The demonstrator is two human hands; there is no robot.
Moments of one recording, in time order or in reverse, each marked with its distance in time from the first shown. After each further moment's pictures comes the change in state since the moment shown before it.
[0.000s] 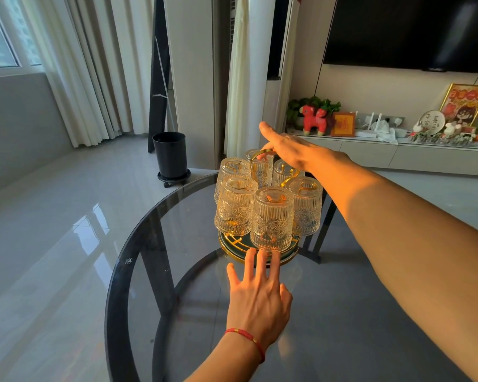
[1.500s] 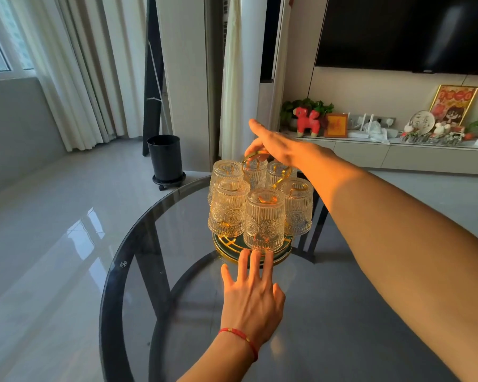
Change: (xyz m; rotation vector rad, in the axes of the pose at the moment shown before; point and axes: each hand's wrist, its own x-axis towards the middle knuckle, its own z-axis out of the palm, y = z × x) left_hand -0.002 0.001 -0.003 0.001 -0.034 0.010; right_hand 0.000 -0.012 -0.003 0.111 -0.064 -0.014
